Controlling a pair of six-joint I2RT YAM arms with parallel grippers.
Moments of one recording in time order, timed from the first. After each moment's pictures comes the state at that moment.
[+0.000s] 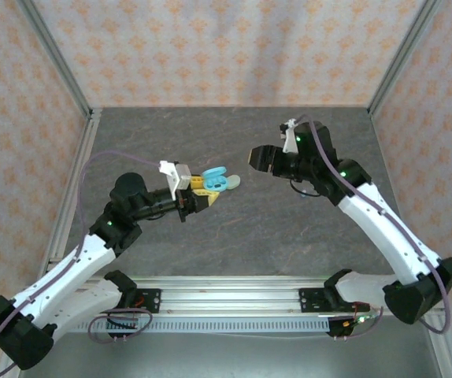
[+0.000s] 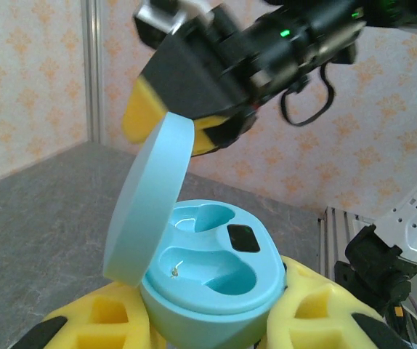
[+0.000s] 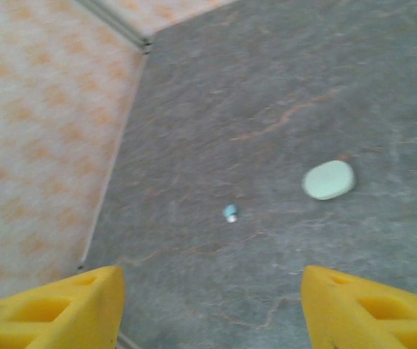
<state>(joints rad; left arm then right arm) -0.53 0.85 0.70 0.11 0.62 -0.12 0.53 1.23 1.31 -0.69 -0.24 0.65</state>
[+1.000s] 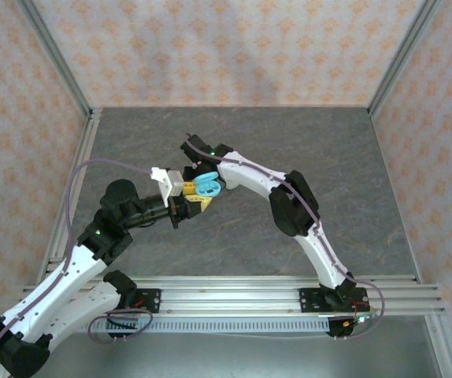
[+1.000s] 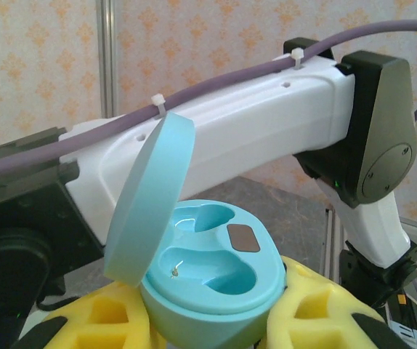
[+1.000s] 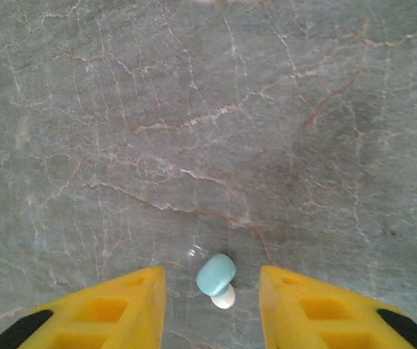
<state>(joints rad) -0.53 0.75 0.70 -0.03 0.58 -0.09 0.83 2.34 2.06 -0.83 -0.14 0.70</state>
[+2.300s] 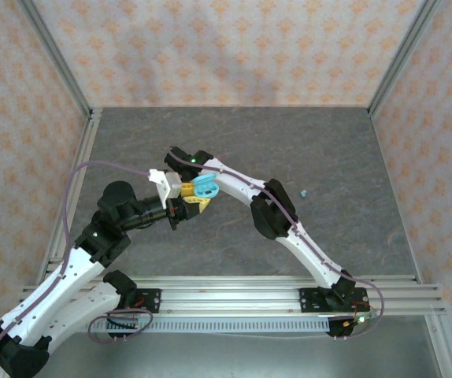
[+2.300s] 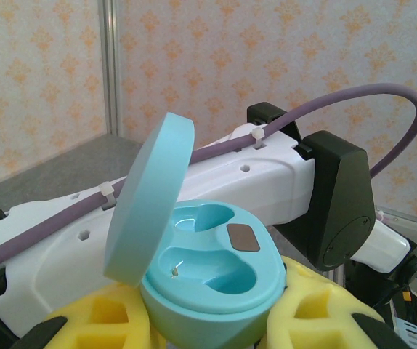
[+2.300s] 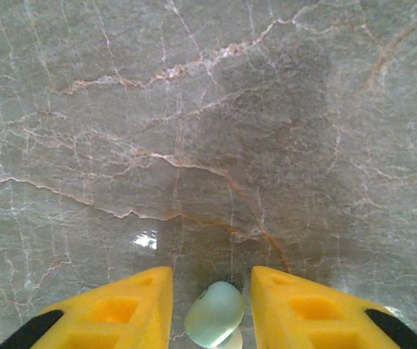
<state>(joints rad) -0.53 0.72 0.70 -0.06 0.57 -0.07 0.90 2.57 2.37 -1.08 -0.04 0.69</state>
